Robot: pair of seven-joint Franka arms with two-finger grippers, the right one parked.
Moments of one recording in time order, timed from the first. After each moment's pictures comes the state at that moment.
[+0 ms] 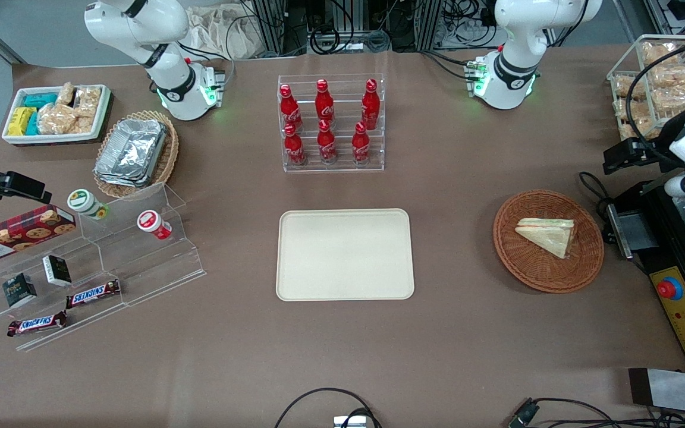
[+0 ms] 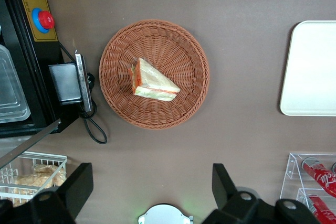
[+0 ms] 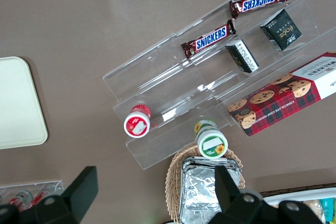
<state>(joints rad) 0.06 0.08 -0.12 -1.44 0.04 1.38 -0.07</state>
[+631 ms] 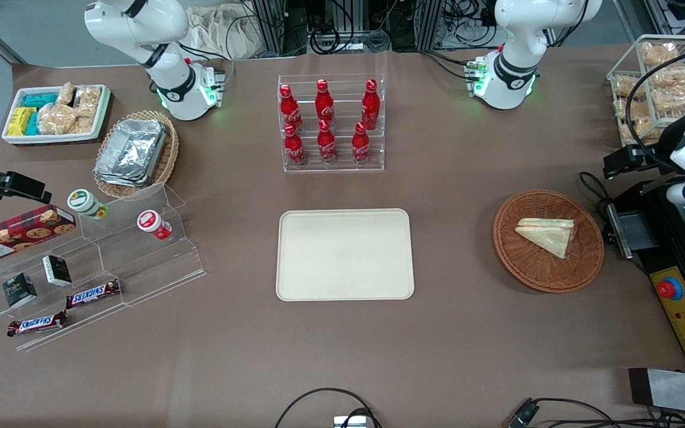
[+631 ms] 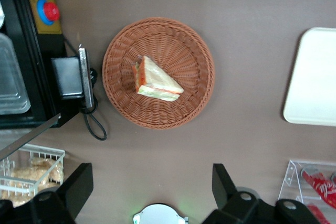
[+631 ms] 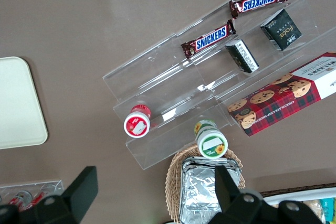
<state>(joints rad) 0.07 0.11 -0.12 -1.44 0.05 1.39 -0.14</state>
